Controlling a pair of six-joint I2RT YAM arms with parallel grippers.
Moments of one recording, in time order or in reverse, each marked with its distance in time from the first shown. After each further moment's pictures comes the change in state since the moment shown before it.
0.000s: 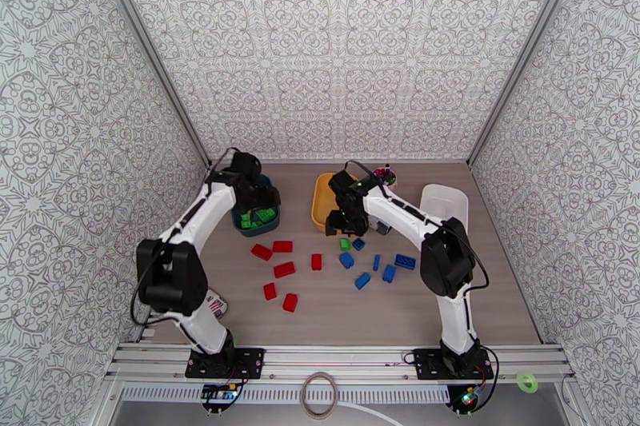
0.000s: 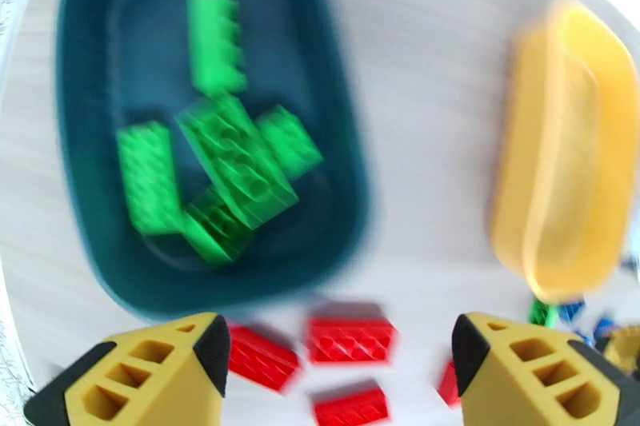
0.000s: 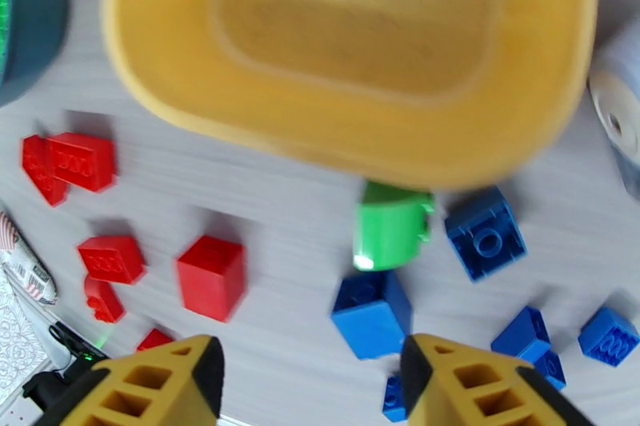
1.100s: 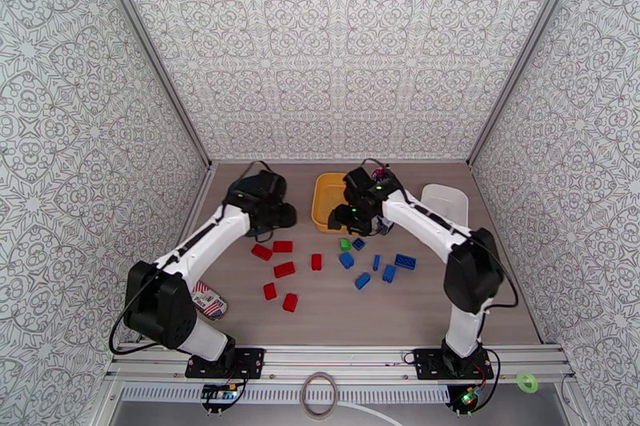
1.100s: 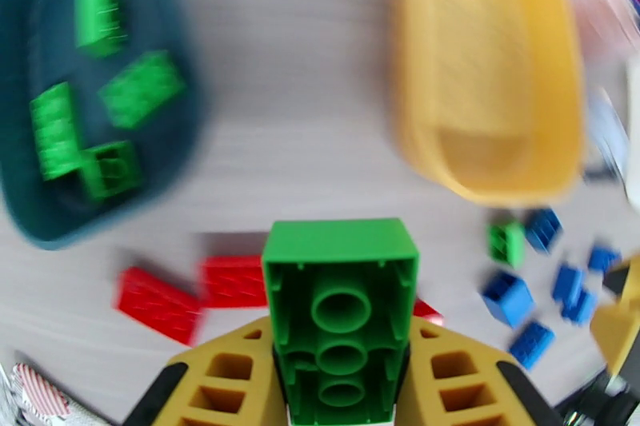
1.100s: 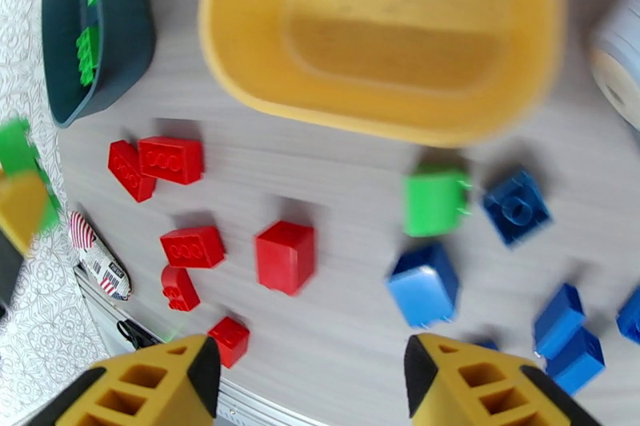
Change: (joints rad) left arm -0.085 -0.101 -0.137 0.080 -0.024 -0.039; right arm -0.016 -0.117 -0.085 0.159 -0.136 0.096
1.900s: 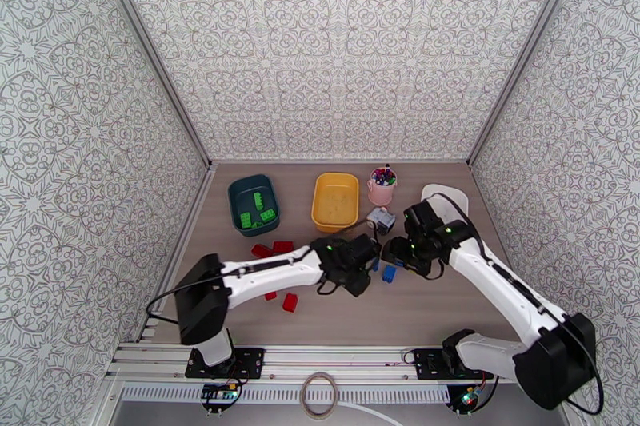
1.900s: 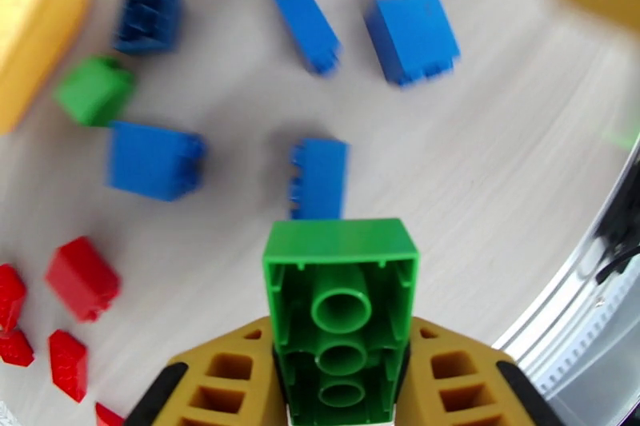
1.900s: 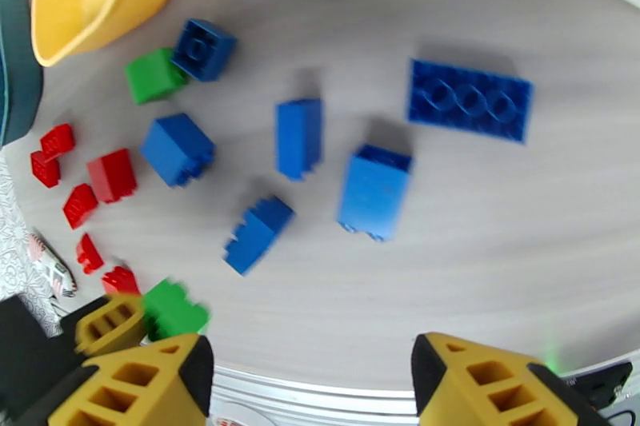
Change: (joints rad) left arm -0.772 0.129 0.018 0.043 -0.085 0.054; right arm -0.220 -0.624 -0.632 -0.050 0.071 0.043
